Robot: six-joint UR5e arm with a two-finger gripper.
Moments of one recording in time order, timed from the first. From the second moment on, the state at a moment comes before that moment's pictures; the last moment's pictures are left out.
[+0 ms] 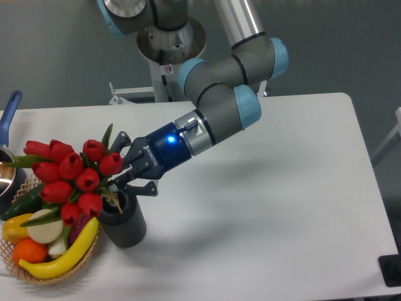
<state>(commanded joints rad) 2.47 -1.92 -1.81 -0.76 0.15 1.18</state>
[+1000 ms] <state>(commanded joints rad) 2.47 -1.95 -1.86 -0.76 0.22 1.26</state>
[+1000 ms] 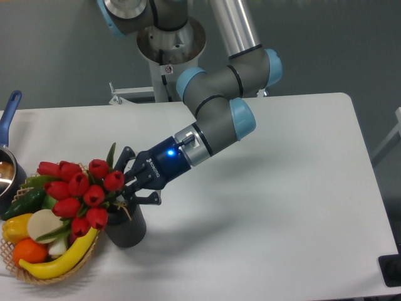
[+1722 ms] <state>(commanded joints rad) 2.47 -1.96 -1.90 -0.76 0.23 1.31</state>
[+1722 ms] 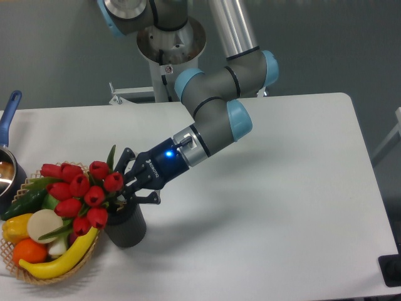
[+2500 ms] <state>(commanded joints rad) 2.48 -1.96 -1.91 -0.76 0.23 1.33</state>
